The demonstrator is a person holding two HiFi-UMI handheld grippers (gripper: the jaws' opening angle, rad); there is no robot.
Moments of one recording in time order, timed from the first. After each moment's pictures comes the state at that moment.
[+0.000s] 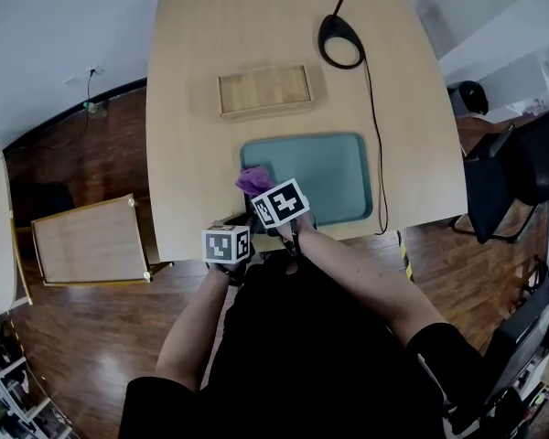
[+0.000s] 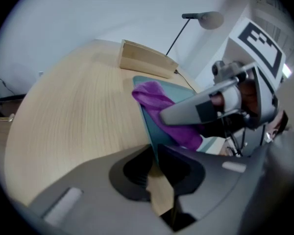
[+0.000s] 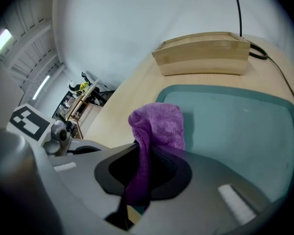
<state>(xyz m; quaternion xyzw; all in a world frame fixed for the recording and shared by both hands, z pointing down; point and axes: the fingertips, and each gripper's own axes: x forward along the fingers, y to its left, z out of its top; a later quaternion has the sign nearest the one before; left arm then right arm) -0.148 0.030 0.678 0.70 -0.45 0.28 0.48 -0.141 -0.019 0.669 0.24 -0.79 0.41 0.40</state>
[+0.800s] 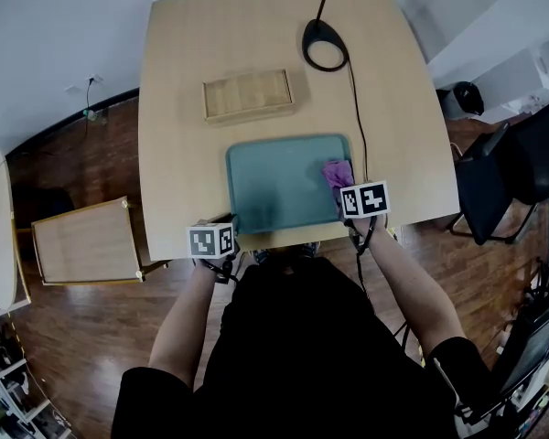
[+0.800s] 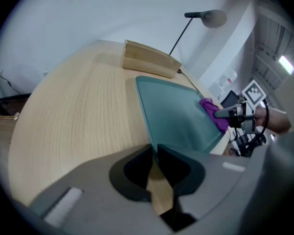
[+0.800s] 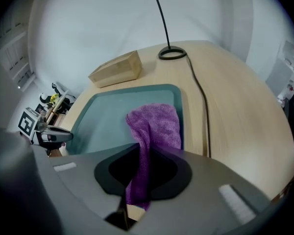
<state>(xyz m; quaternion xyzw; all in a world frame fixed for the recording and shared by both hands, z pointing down) -0.147 0.028 0.682 0.69 -0.47 0.28 0.48 0.119 -0.056 0.683 0.40 -0.71 0.41 0.40</state>
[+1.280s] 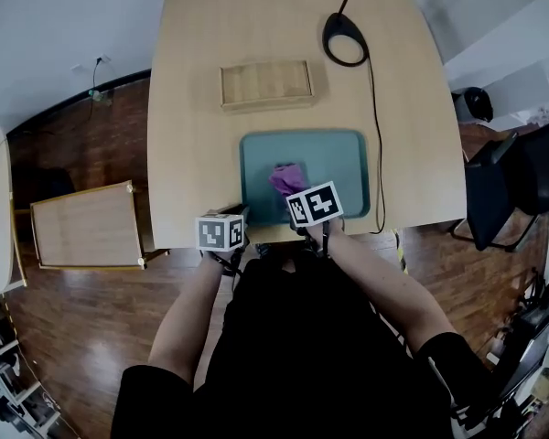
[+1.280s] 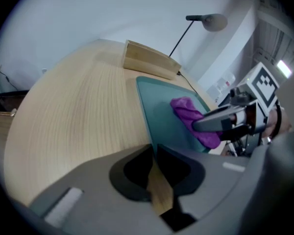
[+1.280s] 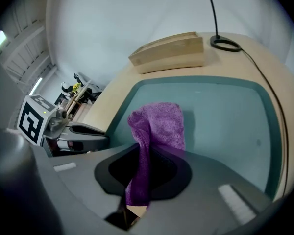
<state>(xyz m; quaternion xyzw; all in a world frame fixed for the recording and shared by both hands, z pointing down) -0.144 0.028 0.678 0.70 -0.46 0.26 0.49 -0.049 -0.011 0.681 0.28 -0.76 0.41 0.42</state>
